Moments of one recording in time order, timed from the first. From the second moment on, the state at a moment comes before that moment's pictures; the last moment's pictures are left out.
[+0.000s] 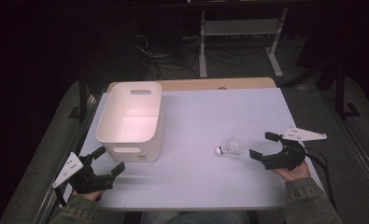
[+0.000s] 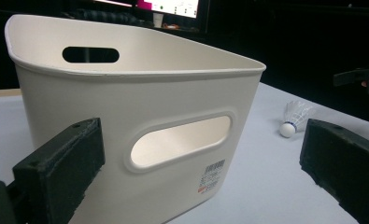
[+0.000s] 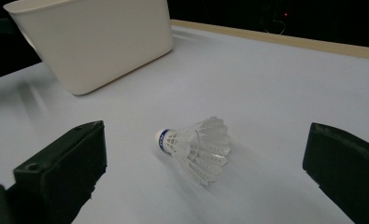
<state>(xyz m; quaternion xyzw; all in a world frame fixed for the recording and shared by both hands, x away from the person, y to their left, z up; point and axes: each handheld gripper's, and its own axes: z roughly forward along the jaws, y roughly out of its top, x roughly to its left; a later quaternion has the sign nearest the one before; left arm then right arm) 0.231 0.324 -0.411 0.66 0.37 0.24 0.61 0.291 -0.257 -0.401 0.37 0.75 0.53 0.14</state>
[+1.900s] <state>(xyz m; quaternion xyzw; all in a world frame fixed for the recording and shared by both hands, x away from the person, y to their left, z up) 0.232 0.322 -0.411 0.66 0.37 0.24 0.62 0.317 -0.221 -0.420 0.32 0.83 0.46 0.02</state>
